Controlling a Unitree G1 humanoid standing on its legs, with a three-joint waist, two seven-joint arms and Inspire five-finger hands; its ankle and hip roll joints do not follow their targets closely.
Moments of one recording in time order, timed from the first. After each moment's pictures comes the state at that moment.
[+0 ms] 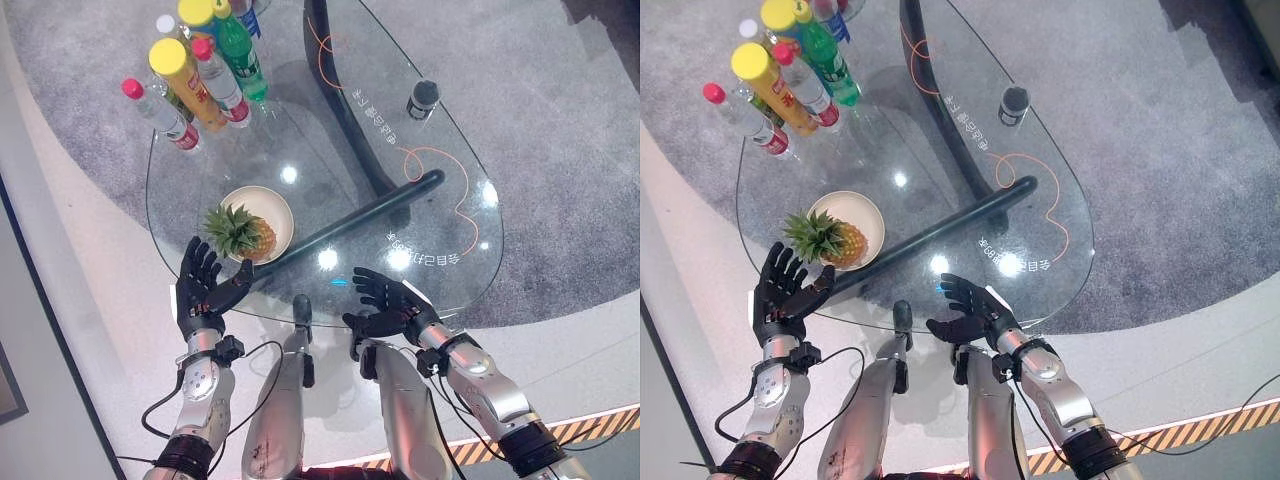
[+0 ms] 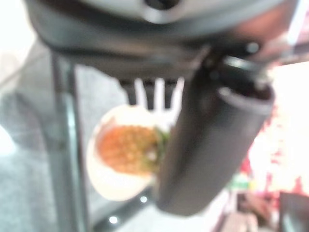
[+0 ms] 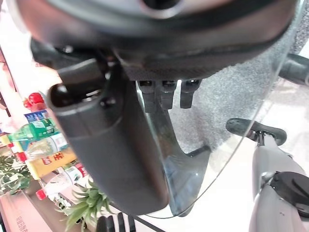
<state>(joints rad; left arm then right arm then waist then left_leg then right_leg) -0.08 0.31 -0.18 0.46 -0.65 -0.52 0.29 -0.13 -0.40 0.32 0.11 0.37 0.14 0.15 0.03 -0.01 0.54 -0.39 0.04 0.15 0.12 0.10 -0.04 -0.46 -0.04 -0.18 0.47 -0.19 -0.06</state>
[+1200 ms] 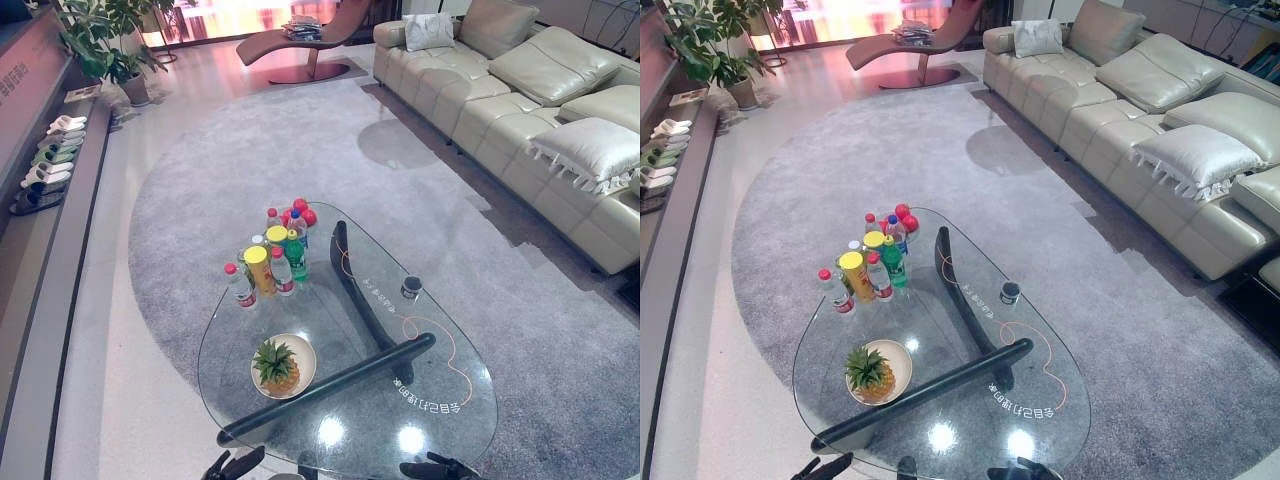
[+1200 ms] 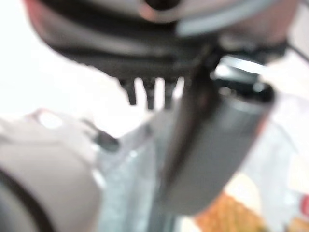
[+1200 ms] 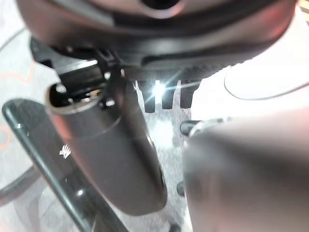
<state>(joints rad) 0.08 0.16 -0.02 1.23 -0.75 -0.08 0.03 0.02 -0.20 0.07 1.19 0.40 0.10 0.00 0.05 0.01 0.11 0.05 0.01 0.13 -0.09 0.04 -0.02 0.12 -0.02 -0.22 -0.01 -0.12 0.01</state>
